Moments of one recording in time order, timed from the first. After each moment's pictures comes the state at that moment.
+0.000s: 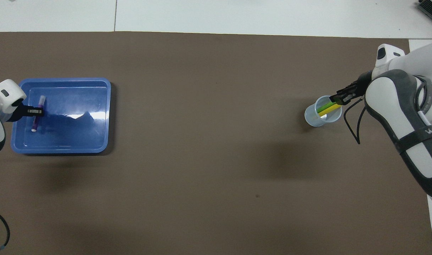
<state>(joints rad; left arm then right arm) 0.35 0.38 -0.10 -1.93 0.03 2.47 0.36 -0.05 0.38 -0.02 -1.68 0.27 2.06 -0.80</state>
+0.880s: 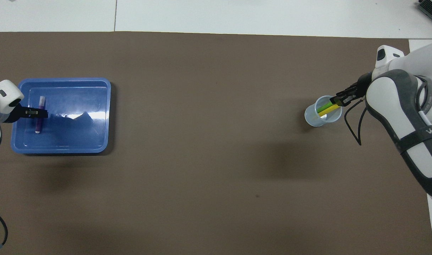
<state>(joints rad) 0.36 0.38 -0.10 -1.79 0.03 2.25 0.33 -0.06 0.38 -0.02 -1.68 0.27 2.04 -0.80</state>
